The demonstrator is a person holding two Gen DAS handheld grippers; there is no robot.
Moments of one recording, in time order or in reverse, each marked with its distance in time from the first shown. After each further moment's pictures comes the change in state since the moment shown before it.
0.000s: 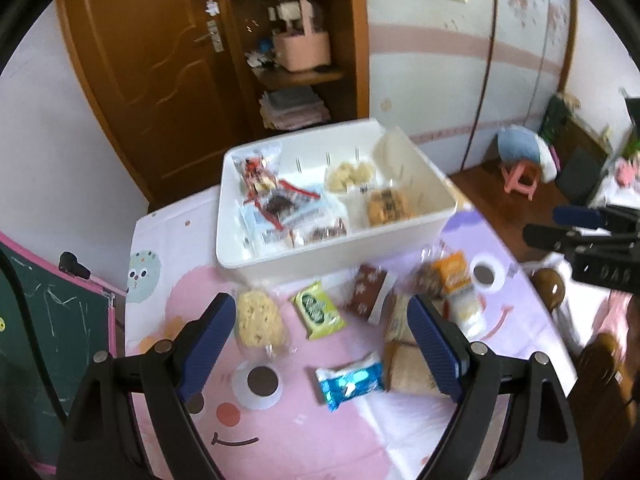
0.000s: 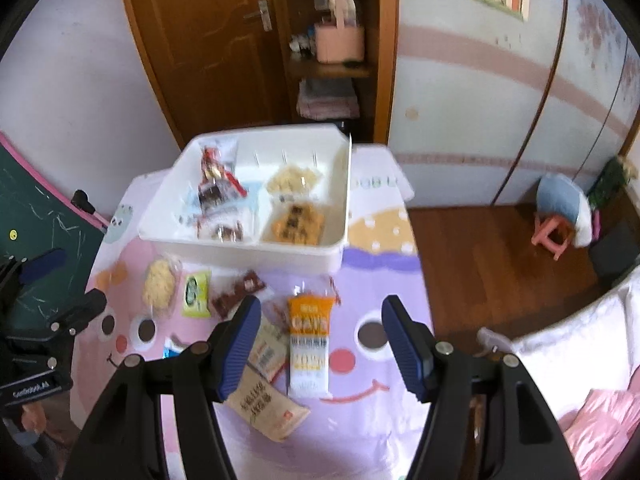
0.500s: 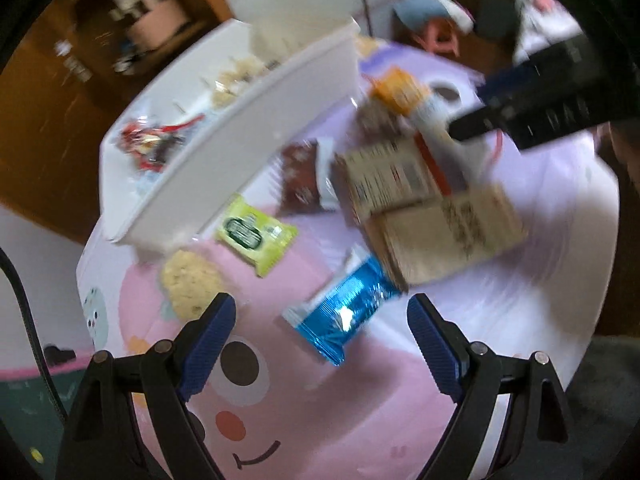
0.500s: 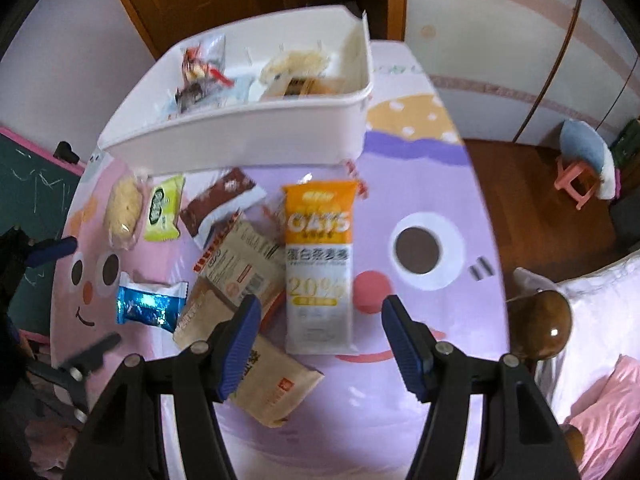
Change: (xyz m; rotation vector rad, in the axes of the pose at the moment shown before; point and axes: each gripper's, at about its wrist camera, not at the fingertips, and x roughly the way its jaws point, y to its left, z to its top) left arm 0.095 -0.046 -0.081 0.530 0.215 -0.096; right arm 0.103 0.010 -0.064 0.017 0.210 0.038
